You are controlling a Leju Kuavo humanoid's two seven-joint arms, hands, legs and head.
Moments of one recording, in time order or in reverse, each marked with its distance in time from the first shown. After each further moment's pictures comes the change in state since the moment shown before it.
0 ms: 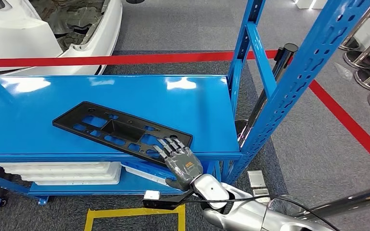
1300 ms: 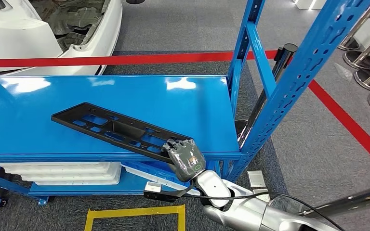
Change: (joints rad) left arm -0.001 0.007 -0.019 -0.026 0.023 0.018 -0.003; right arm -0.021 -0.001 -0.002 0.019 0.038 -0.106 0.053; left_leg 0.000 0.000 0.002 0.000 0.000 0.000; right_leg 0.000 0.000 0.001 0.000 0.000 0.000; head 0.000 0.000
